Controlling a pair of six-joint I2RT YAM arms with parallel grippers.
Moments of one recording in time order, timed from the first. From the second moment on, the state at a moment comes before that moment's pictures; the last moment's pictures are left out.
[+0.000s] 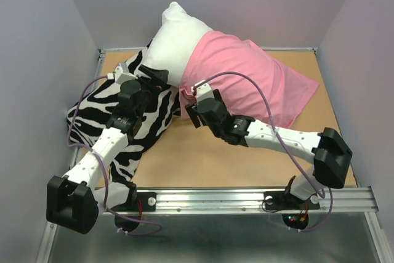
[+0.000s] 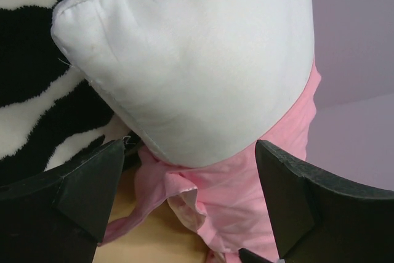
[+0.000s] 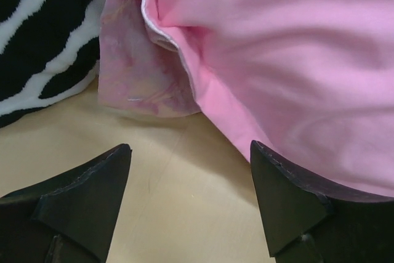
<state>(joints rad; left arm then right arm) -0.33 1.10 0.80 0.12 -0.18 -0.97 1.01 1.52 1.15 -0.12 0.60 0.12</state>
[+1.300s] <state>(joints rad) -0.21 1.34 1.07 0.26 0.07 -0.88 1.02 1.50 1.20 -0.01 0.89 0.11</state>
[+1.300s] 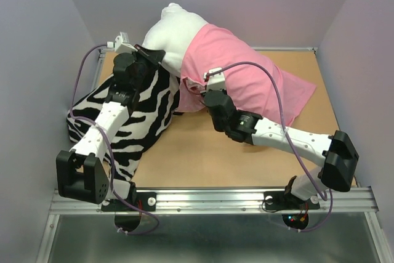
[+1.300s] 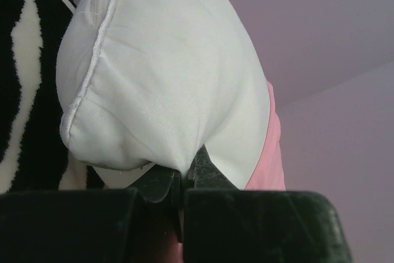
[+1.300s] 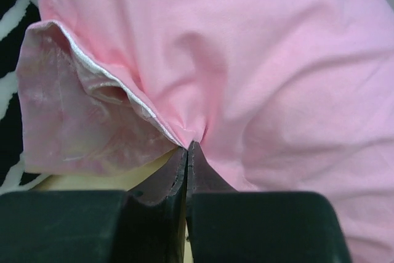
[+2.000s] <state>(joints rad) 0.01 1.38 1.36 -0.04 0.22 -0.84 1.01 1.05 0.96 -0.41 0.77 0.59</state>
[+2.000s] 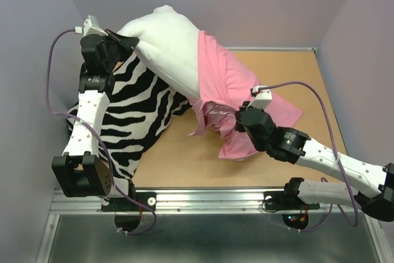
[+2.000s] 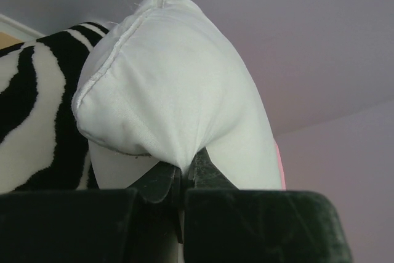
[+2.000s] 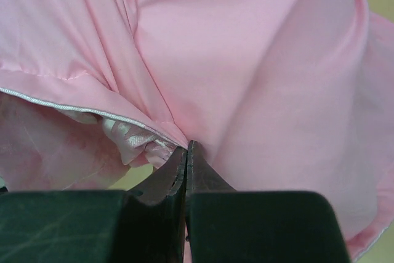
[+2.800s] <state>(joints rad) 0.14 1.20 0.94 0.11 0.10 -0.95 0.71 1.21 1.29 -0.57 0.45 0.62</state>
